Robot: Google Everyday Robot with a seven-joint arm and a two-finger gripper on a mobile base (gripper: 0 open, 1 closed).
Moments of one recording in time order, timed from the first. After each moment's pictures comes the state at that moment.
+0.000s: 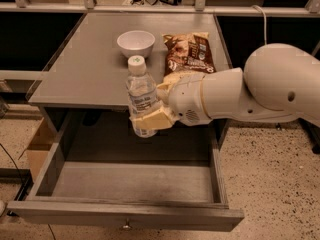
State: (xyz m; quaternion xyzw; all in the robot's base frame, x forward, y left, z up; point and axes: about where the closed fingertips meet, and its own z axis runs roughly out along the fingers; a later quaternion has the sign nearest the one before) arm 0.473 0.031 0.895 -0.53 0.68 0.26 0.44
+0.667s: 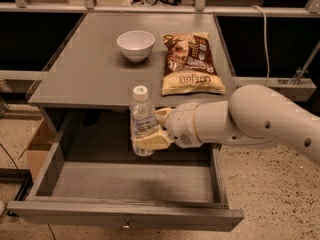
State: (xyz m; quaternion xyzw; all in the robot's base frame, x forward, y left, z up) arm 0.478 0.036 0.817 -0.50 0.69 0.29 0.43
